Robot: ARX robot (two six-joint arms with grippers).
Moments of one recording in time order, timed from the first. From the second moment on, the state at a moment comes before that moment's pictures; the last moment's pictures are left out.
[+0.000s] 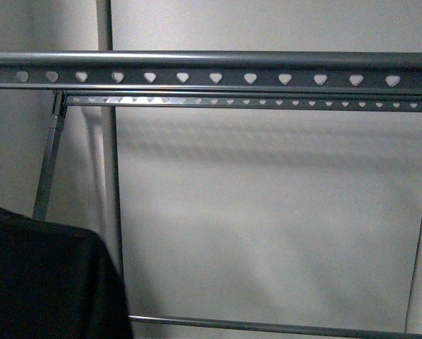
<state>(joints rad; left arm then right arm) 0.00 0.00 0.02 0.00 0.00 0.00 0.00 0.00 0.01 0.00 0.00 0.00</state>
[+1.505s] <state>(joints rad) 0.08 1.71 1.14 0.04 -0.34 -0.58 0.00 0.00 0.01 0.00 0.00 0.00</state>
